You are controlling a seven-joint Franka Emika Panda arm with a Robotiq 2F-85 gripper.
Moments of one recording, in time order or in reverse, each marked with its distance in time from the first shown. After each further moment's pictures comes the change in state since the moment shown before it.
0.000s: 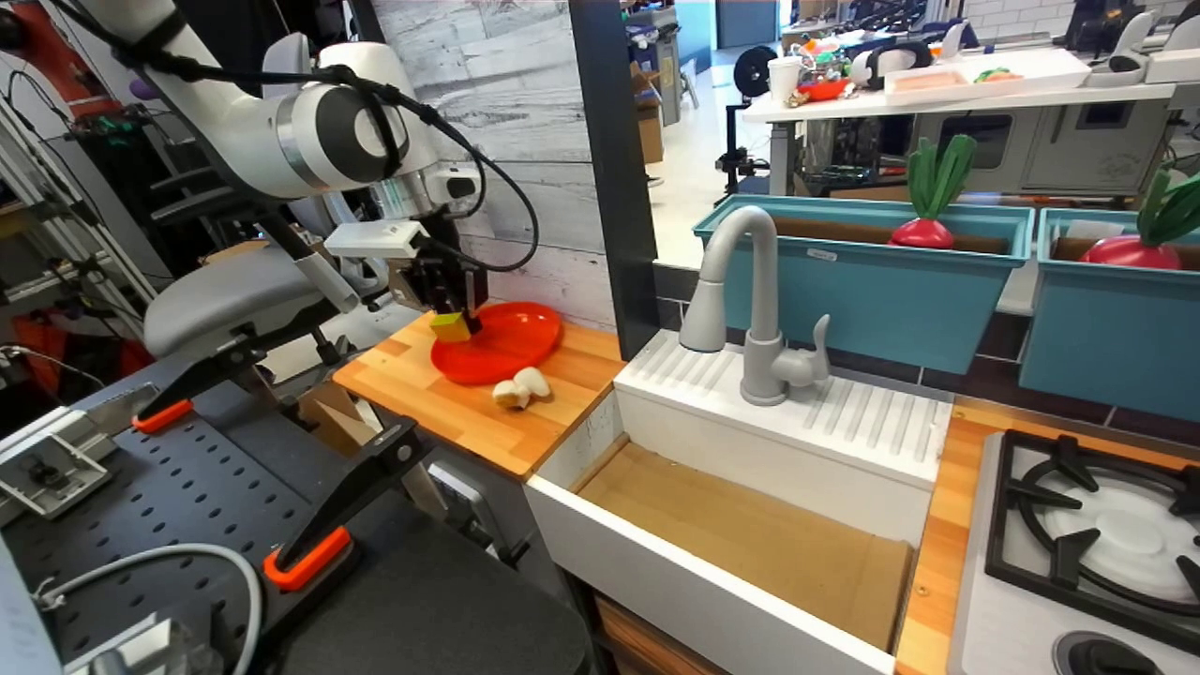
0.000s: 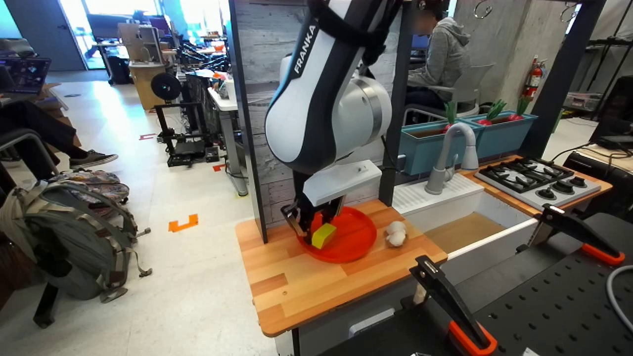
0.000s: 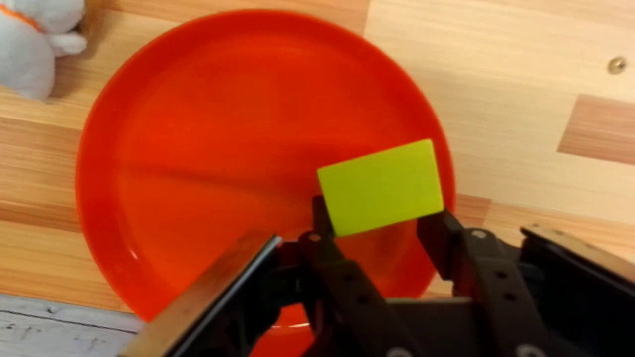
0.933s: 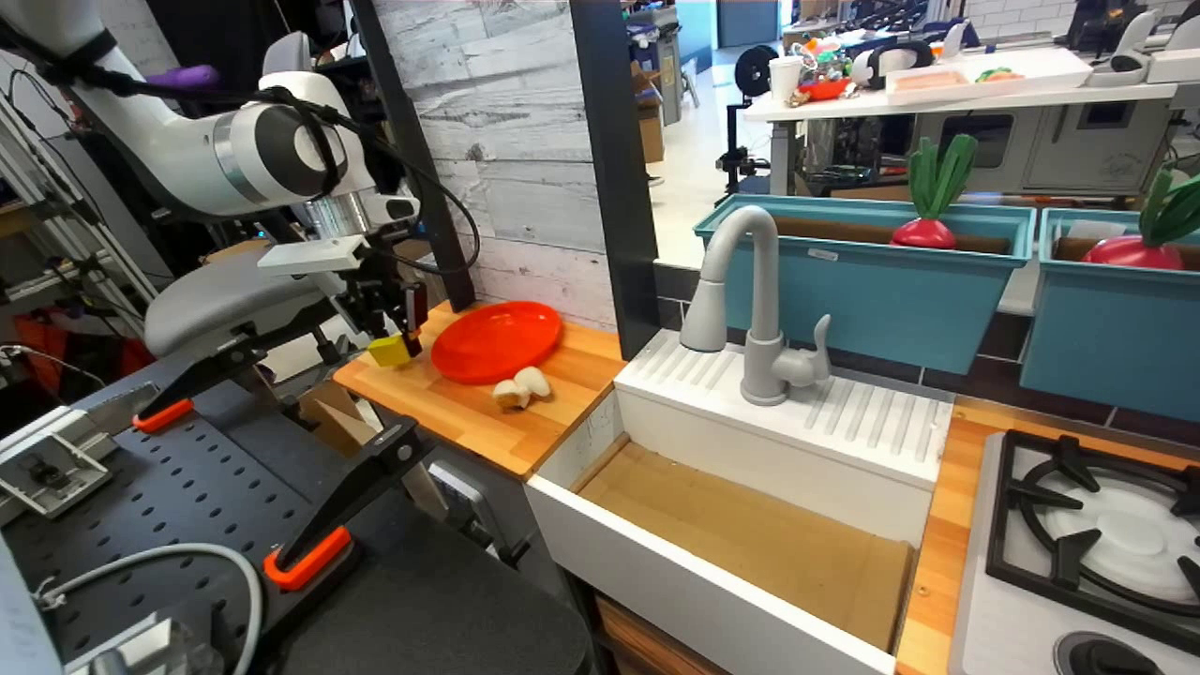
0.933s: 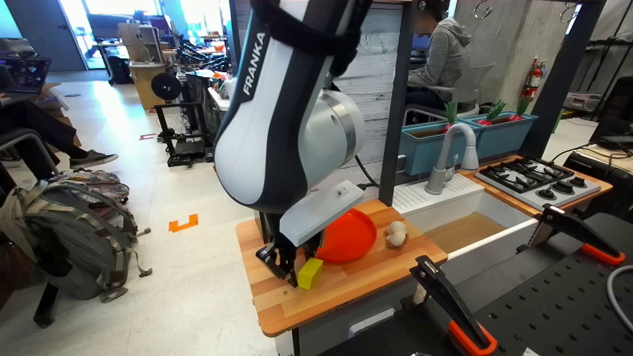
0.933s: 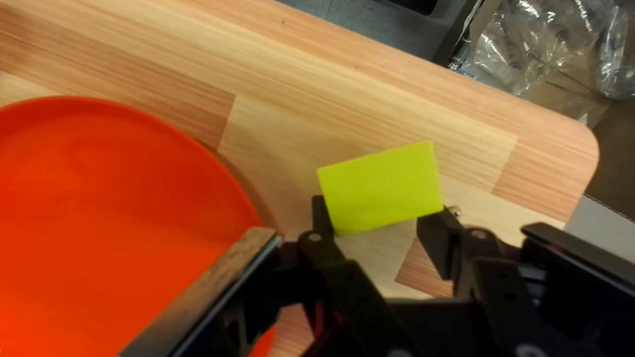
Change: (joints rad) arm 0.133 -0.004 0.004 -0.044 -0.017 -0.076 -0.044
